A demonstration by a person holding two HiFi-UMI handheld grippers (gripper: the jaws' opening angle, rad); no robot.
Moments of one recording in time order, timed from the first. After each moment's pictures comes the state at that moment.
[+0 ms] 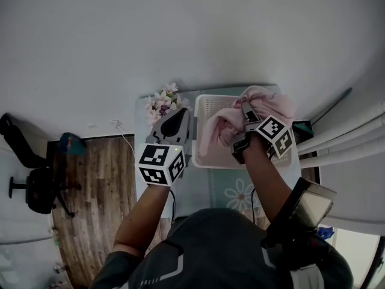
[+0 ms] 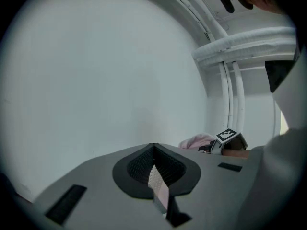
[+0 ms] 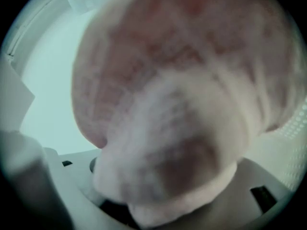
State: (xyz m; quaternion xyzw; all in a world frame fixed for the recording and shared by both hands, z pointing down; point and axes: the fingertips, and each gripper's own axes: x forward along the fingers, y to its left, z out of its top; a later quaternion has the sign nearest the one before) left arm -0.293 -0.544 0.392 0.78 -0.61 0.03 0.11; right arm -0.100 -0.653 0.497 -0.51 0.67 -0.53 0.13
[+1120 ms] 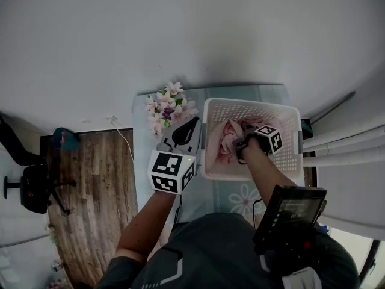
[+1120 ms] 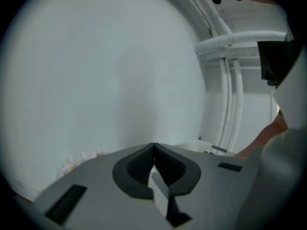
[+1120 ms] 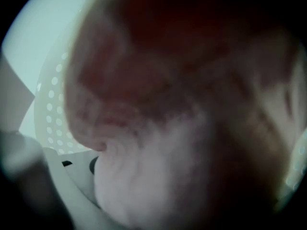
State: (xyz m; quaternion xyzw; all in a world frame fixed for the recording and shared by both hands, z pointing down) left arm -0.298 -0.565 0.443 0.80 -0.58 0.05 0.14; right arm -0.093 -0.650 0.693 -0.58 0.45 -0.68 0.03
